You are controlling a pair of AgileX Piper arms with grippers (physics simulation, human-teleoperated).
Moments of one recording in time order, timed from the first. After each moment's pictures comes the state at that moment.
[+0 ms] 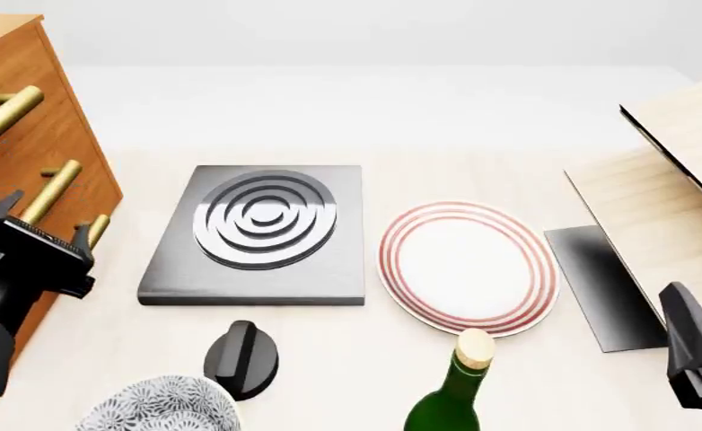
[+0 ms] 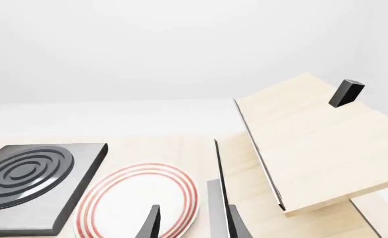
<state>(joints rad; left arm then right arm) 0.19 1.54 -0.23 -1.15 0.90 0.00 0.00 0.00 0.02 0.02</state>
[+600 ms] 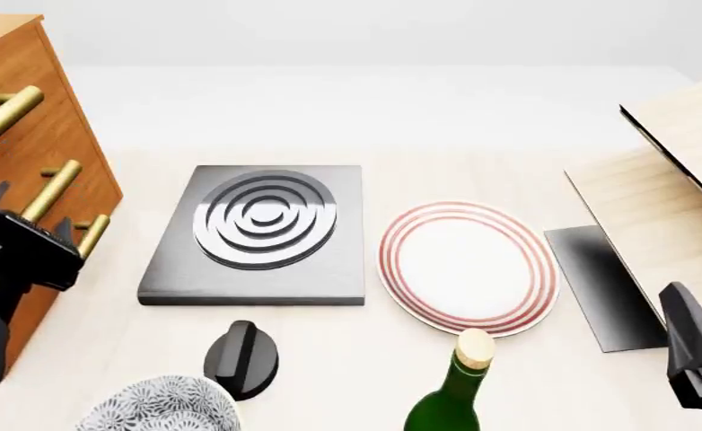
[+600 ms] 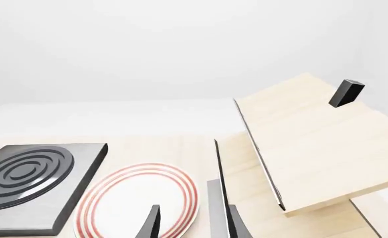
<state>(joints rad) 0.25 1.60 -0.28 -1.20 1.03 0.00 0.00 0.00 0.02 0.02</state>
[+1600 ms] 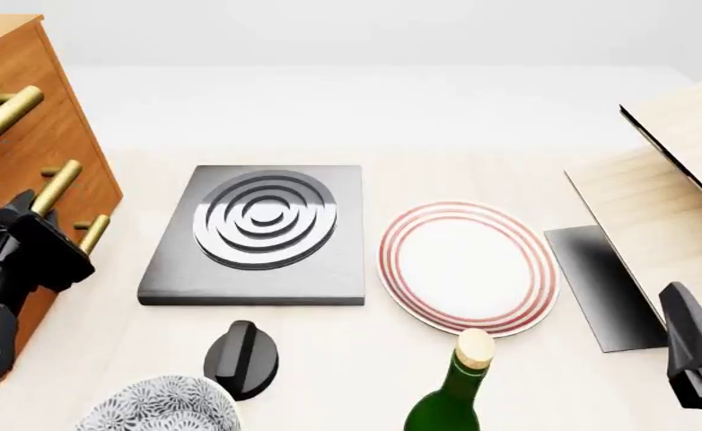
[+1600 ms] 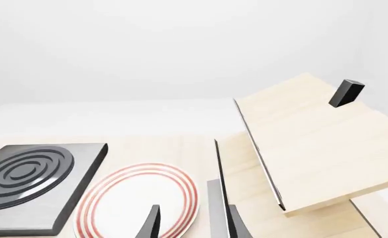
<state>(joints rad) 0.25 1.68 -0.32 -1.22 1.24 0.00 0.00 0.00 0.02 0.02</state>
